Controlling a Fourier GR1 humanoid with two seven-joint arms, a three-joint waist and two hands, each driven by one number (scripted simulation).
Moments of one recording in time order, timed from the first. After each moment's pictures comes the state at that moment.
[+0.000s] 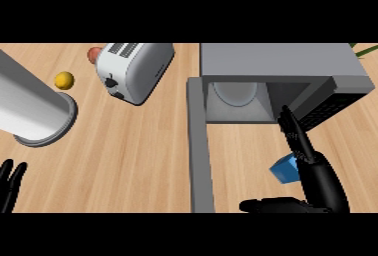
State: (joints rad) left arm 0.48 0.02 0.13 -2.24 0.19 -0.25 -0.10; right arm 0.11 -0.06 0.19 -1.95 0.21 0.00 0.03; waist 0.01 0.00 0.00
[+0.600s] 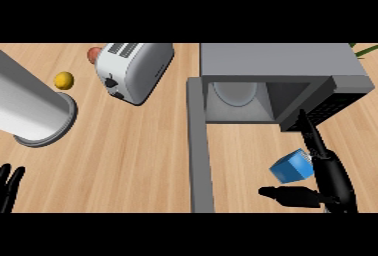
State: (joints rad) left arm 0.51 0.01 0.15 -2.24 0.19 -0.29 -0.12; right arm 0.11 -0.12 0.04 -1.74 0.22 0.00 -0.16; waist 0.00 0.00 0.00
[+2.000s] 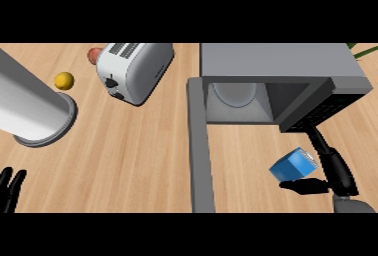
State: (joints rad) left arm 0.53 0.00 0.14 -2.22 0.19 -0.28 -0.16; right arm -0.08 -0.24 -0.14 -1.09 0.23 0.11 -0.55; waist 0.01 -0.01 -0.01
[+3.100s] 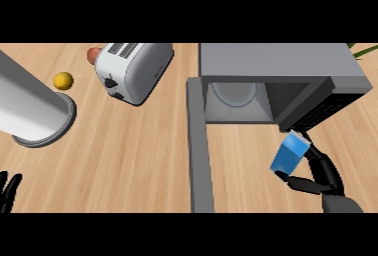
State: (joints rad) left arm 0.55 0.01 0.18 -2.20 0.22 -0.32 -0.17; right arm -0.21 -0.23 -0.21 -0.67 0.15 0.22 -0.81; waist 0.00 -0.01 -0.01
